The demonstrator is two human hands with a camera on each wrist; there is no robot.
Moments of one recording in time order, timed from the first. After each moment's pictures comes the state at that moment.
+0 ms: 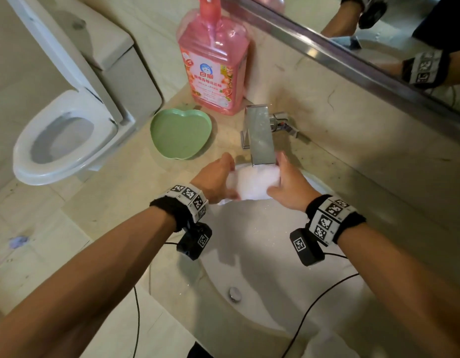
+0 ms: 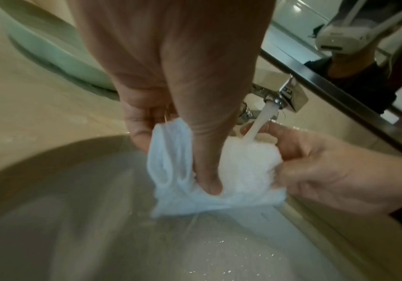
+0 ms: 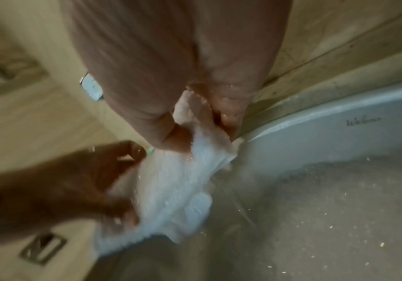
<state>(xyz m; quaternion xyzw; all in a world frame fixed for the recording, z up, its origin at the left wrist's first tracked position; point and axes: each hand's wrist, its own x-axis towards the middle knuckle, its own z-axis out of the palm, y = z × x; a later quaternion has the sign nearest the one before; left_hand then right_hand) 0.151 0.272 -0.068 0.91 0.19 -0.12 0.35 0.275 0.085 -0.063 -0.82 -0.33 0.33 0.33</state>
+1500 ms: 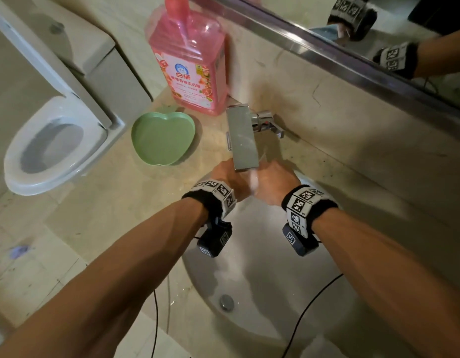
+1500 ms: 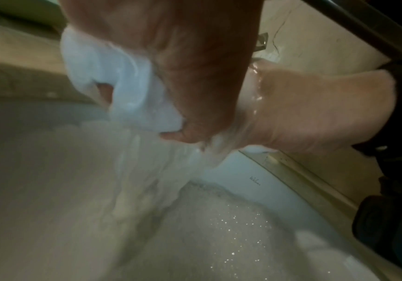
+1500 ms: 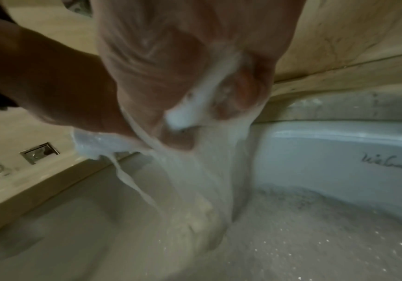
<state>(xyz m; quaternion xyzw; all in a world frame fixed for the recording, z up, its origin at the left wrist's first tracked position) 0.215 0.220 -0.068 0.91 0.20 -0.20 0.30 0.290 0.105 -0.077 -0.85 -0.47 0.24 0.01</state>
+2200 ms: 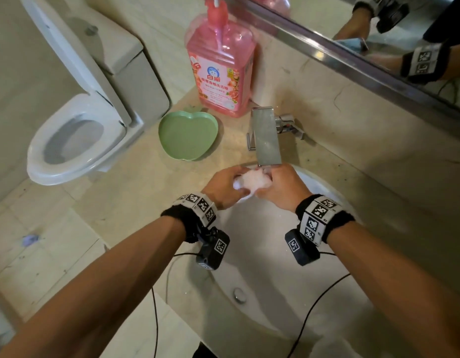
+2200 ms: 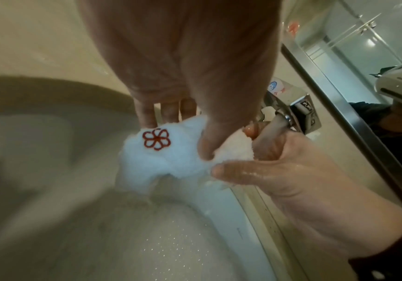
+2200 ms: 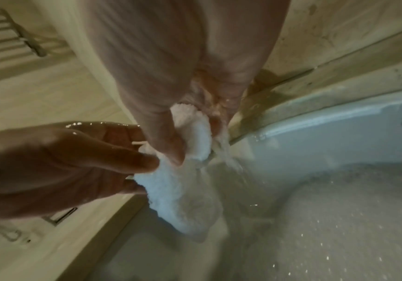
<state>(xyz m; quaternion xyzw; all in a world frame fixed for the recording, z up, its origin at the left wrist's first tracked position) 0.144 0.254 -0.064 0.84 0.23 -0.12 0.47 0.259 0.107 -0.060 -0.83 -0.38 0.28 0.29</state>
